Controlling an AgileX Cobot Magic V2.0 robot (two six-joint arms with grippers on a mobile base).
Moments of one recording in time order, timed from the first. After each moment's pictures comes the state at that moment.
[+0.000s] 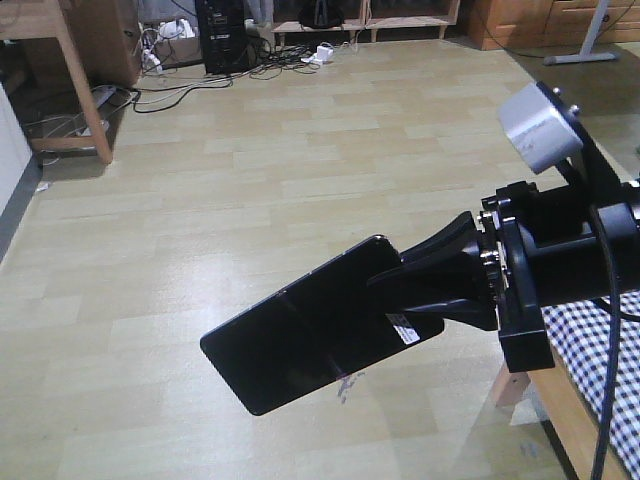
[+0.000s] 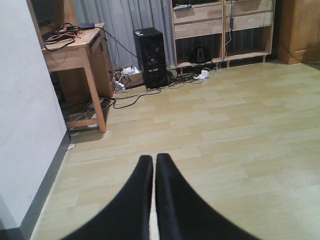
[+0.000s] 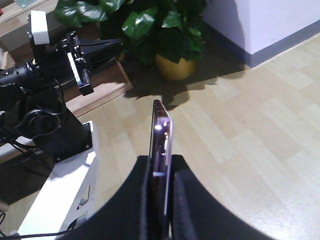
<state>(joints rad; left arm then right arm) 0.07 -0.01 0.03 -0.03 0.18 0.15 0.19 1.23 -1.01 1.13 1.22 -1.18</state>
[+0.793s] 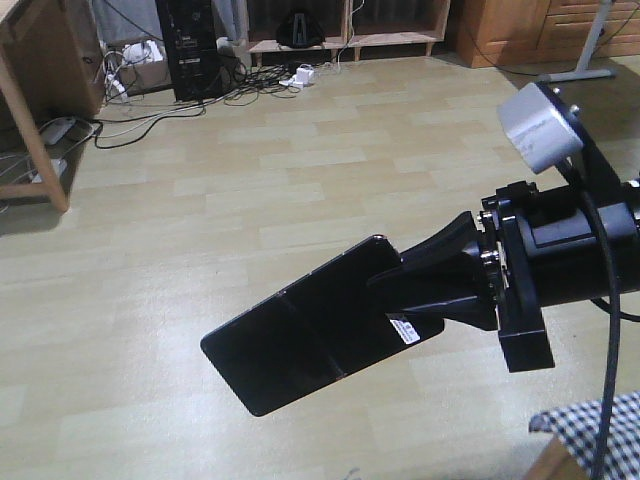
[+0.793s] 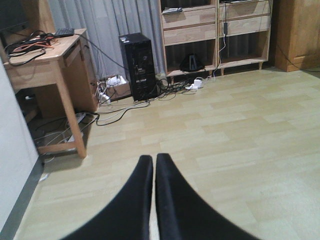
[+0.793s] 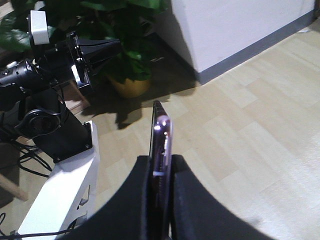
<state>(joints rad) 0.07 -0.01 0.03 -0.03 0.18 0.15 0.19 1.23 -1.01 1.13 1.22 -1.18</state>
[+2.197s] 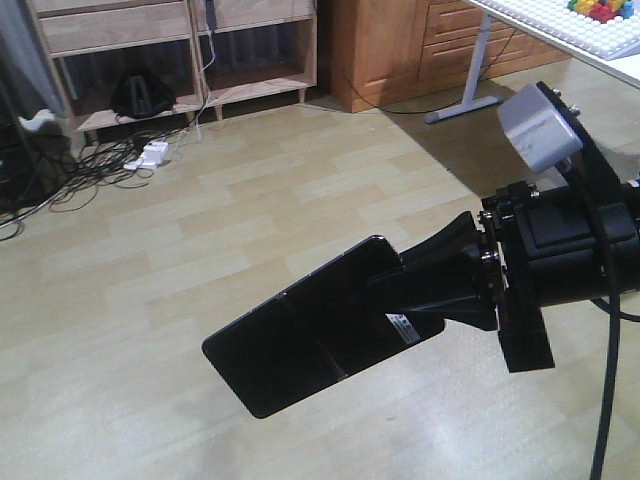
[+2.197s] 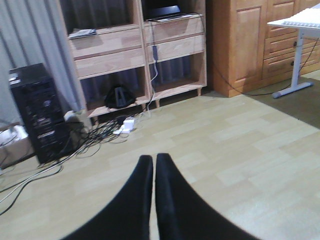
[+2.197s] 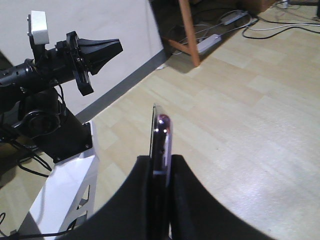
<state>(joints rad) 0.07 -0.01 0.03 -0.03 0.18 0.15 0.19 1.23 -1.01 1.13 1.22 -1.18</state>
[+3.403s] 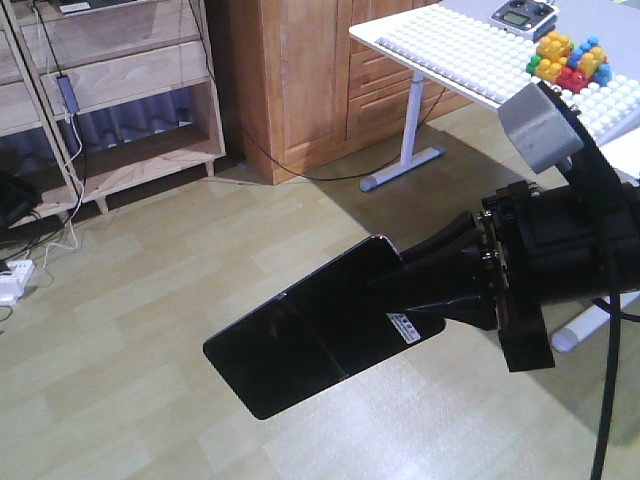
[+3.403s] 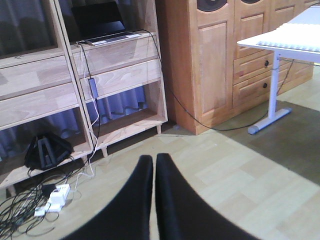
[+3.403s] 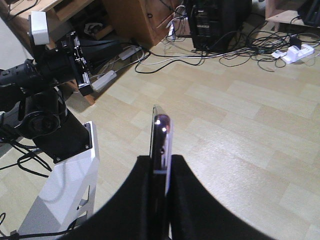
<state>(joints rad) 0.07 -0.01 0.03 -0.03 0.18 0.15 0.19 1.23 -1.01 1.13 1.22 -1.18</state>
